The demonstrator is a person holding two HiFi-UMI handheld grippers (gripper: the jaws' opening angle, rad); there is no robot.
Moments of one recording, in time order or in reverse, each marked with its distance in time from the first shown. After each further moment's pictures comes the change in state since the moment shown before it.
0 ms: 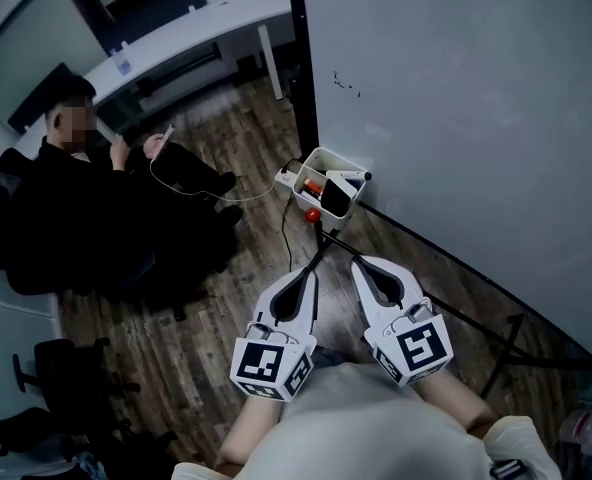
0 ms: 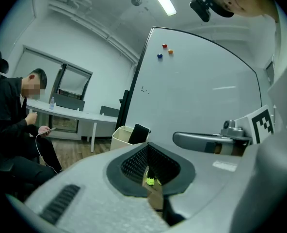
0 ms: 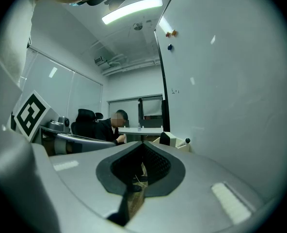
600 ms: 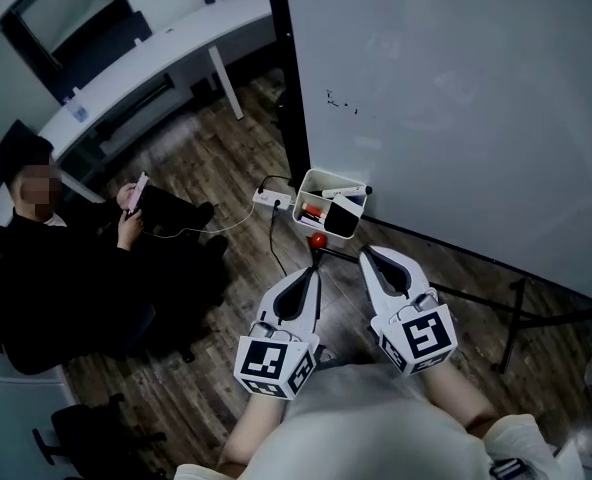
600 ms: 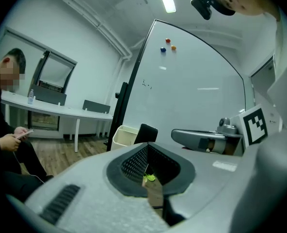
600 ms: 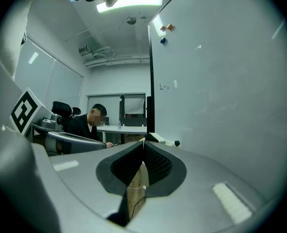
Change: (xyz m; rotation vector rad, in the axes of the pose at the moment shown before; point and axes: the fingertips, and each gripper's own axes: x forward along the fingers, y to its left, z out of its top) left arm 0.036 0.045 0.010 0.024 0.060 -0.217; right arm 0.046 -0.026 0.002 -0.006 0.010 -0.259
